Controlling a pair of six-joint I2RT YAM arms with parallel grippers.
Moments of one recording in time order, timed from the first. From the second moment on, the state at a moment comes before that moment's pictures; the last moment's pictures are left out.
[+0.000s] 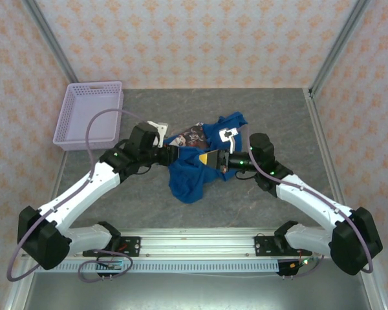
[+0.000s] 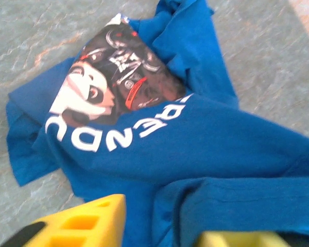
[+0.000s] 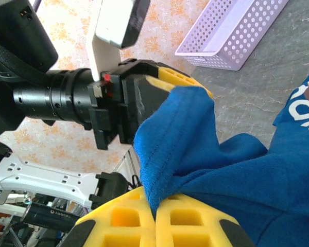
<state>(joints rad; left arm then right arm) -0.53 1.20 0.99 -0.54 0.09 -0.38 0.57 1.12 0.68 0.22 -0.78 0.71</state>
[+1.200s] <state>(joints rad) -0.65 1.24 0.92 -0.28 0.47 -0.23 0.57 1.14 0.69 0.11 -0.72 0.66</state>
